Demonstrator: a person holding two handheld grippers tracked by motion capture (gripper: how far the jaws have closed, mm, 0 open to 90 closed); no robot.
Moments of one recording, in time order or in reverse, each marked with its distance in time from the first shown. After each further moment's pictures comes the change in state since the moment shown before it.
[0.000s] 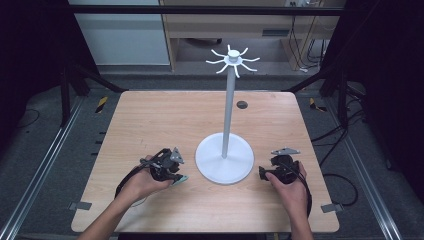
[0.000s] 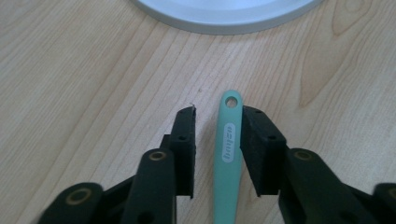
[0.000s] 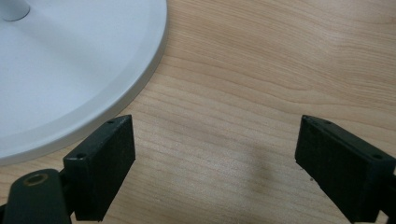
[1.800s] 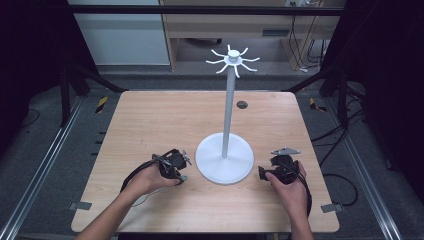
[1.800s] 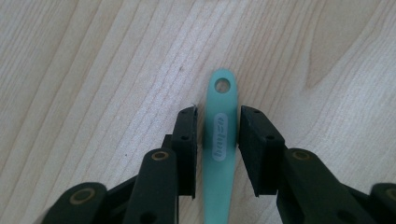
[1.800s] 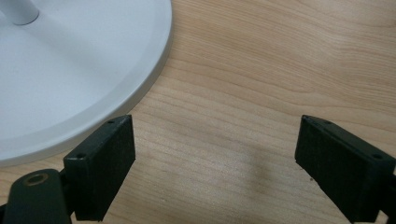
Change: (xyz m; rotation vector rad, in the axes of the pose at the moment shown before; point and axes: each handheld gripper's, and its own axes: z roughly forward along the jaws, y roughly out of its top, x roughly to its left) left arm 0.005 0.015 0.026 0.204 -0.099 0.004; right arm 0.001 0.001 -0.002 -0.010 0.010 0.000
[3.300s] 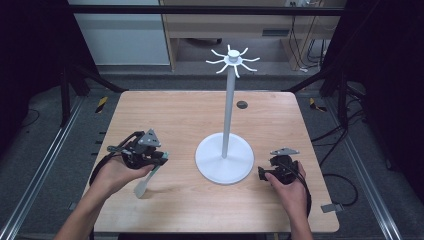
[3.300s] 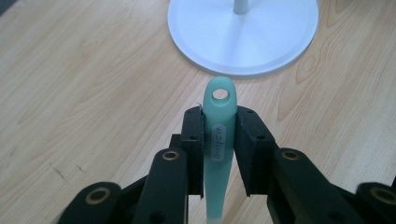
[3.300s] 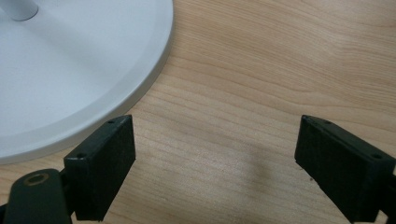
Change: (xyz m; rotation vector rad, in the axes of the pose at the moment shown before) left arm 0.002 -0.048 -0.125 -0.394 0.117 -0.056; right arm 0.001 0.000 0.001 0.009 -0.006 -0.010
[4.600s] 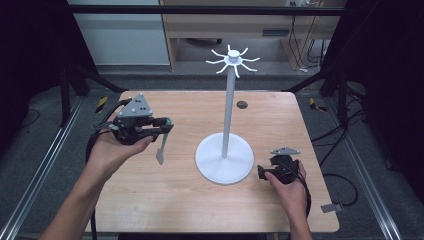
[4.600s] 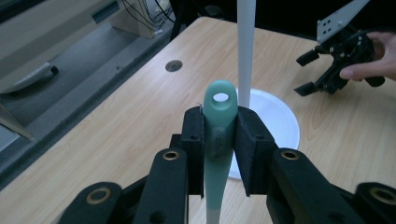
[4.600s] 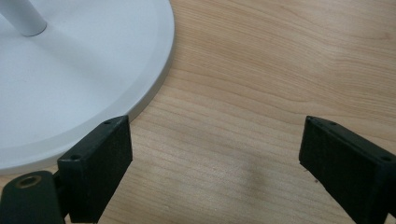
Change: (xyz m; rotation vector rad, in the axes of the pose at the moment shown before) left arm -0.001 0.070 -0.077 -0.325 0.071 0.023; right arm 0.001 0.002 -0.003 -0.039 -0.004 -0.001
